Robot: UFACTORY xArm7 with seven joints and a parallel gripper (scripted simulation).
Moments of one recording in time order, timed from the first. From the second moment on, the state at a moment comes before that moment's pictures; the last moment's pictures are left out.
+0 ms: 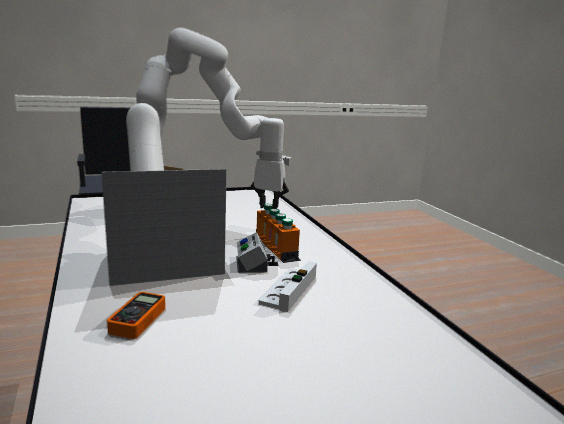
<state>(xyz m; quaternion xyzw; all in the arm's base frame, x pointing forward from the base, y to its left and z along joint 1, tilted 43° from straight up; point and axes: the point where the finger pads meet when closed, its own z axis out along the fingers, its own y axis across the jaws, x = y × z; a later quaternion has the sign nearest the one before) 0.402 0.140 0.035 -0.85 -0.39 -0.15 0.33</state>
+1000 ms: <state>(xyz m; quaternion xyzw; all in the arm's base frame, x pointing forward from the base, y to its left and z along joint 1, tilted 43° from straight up) 0.403 0.140 0.035 -0.69 -0.63 -0.23 0.27</state>
